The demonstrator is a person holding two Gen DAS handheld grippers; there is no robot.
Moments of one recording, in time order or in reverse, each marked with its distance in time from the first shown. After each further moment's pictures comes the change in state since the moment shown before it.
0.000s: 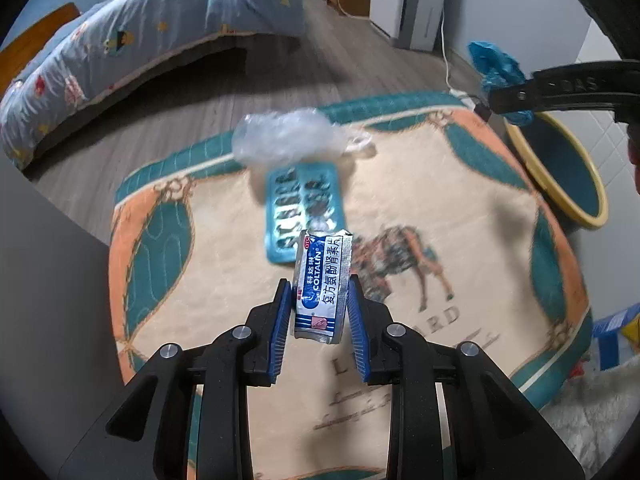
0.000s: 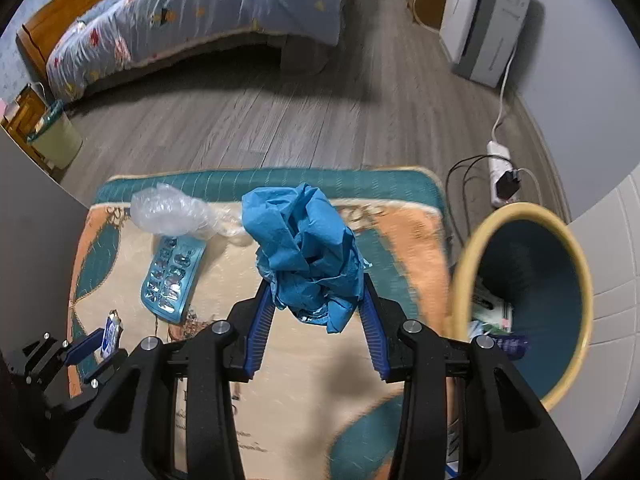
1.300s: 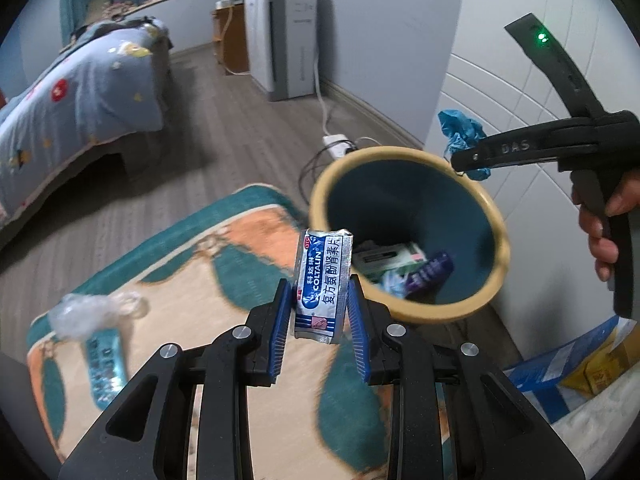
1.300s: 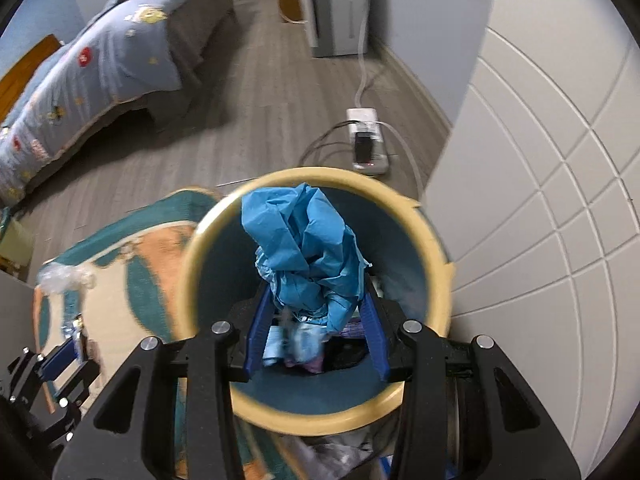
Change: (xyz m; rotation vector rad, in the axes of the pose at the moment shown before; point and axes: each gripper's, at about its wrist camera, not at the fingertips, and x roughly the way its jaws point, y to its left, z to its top) left arm 0.004 -0.217 0.088 0.249 -0.166 -0.208; right arm -0.030 -0.257 -0.048 0.337 -0.033 -0.123
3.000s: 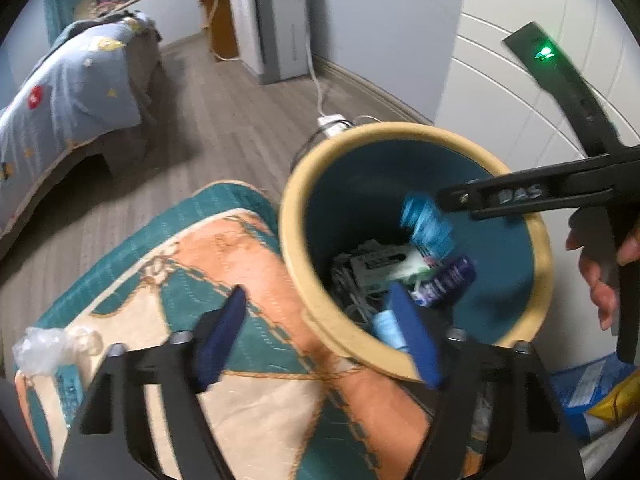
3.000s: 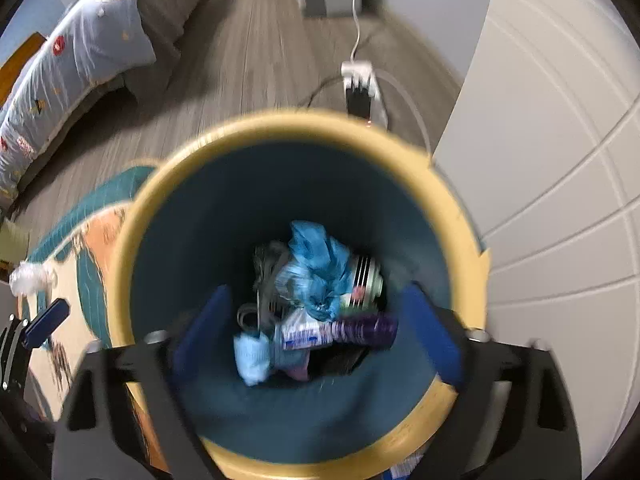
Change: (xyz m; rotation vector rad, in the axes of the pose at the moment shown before) left arm 0.078 -0.014 0.020 0.025 0.054 0.049; right arm 0.079 -0.022 -0.004 0.020 0.093 0.027
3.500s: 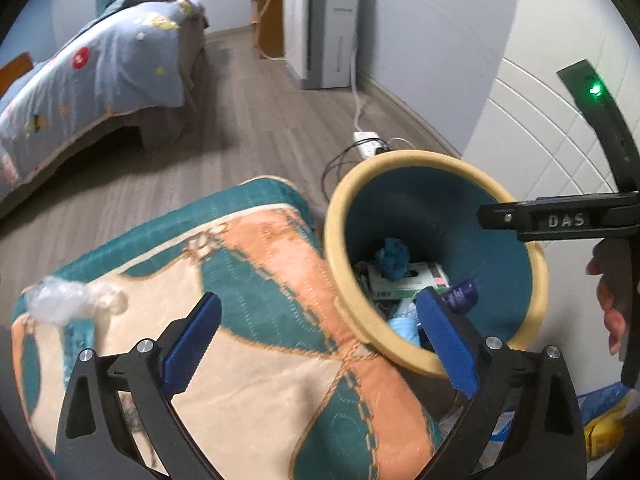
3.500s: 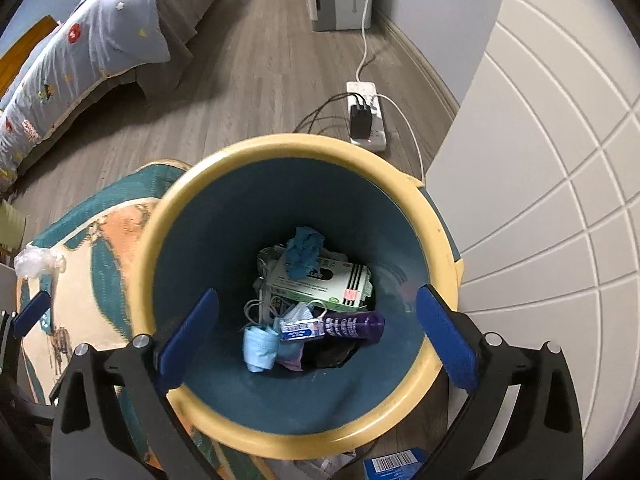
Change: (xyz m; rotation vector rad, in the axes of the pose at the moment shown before) left arm -0.032 0.020 -0.007 -0.171 -0.023 0.048; right arm -0.038 0.017 -0.001 -0.065 -0.015 -0.021
